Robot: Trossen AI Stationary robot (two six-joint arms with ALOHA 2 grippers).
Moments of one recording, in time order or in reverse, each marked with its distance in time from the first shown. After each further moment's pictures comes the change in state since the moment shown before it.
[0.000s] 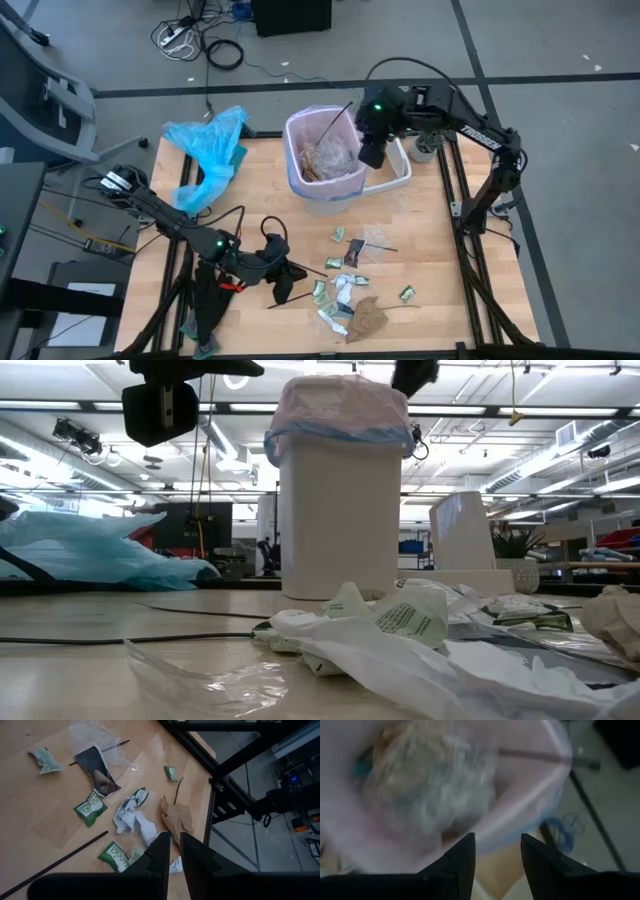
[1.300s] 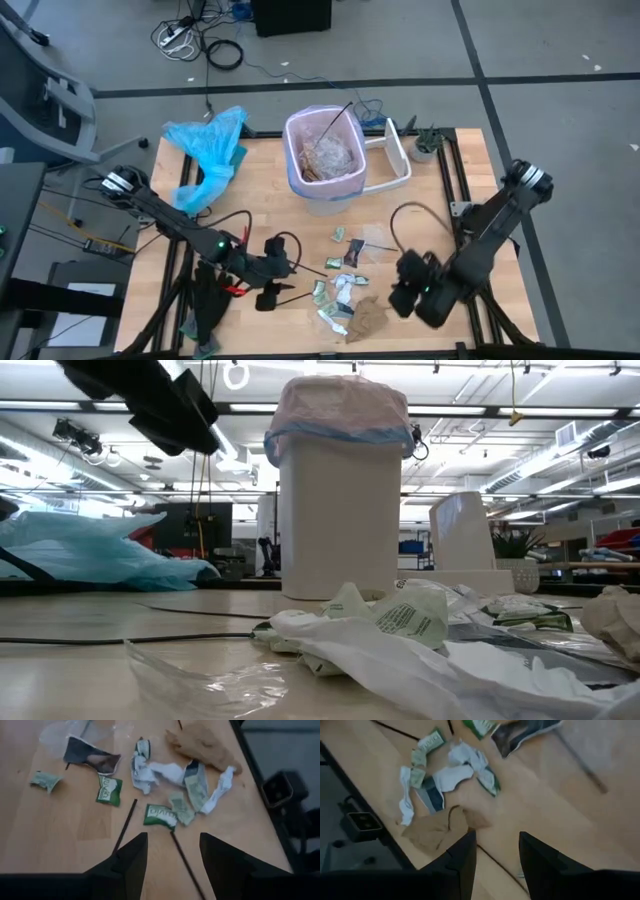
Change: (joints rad) left arm -0.001 0.016 0.000 -0.211 0.148 0.645; right arm 1.146 -0.143 -0.891 0.466 0.245 1.637
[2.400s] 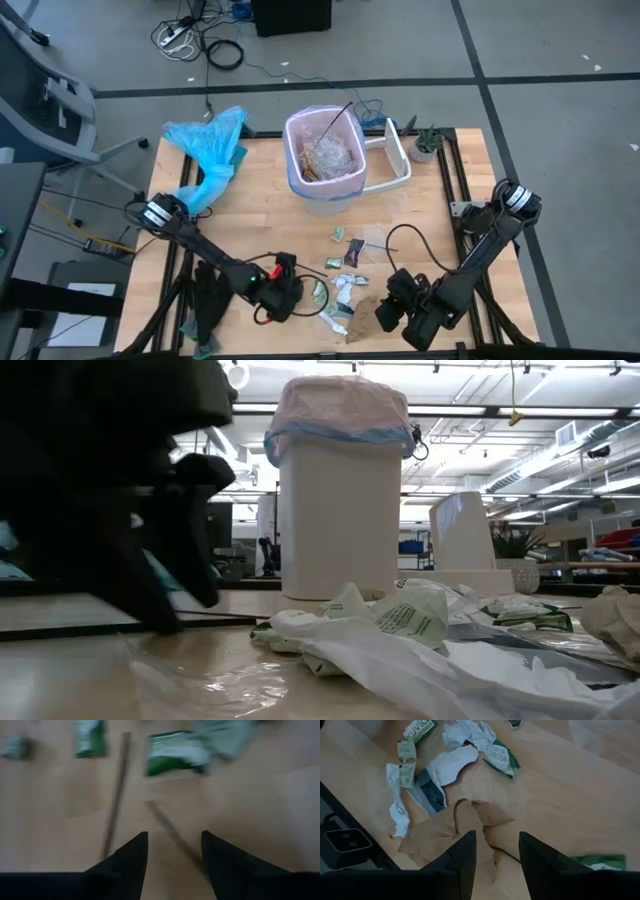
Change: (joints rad) left arm -0.052 0.426 0.191 -0.170 -0.219 0.117; right arm 0.037 0.208 0.000 0.156 0.044 0.193
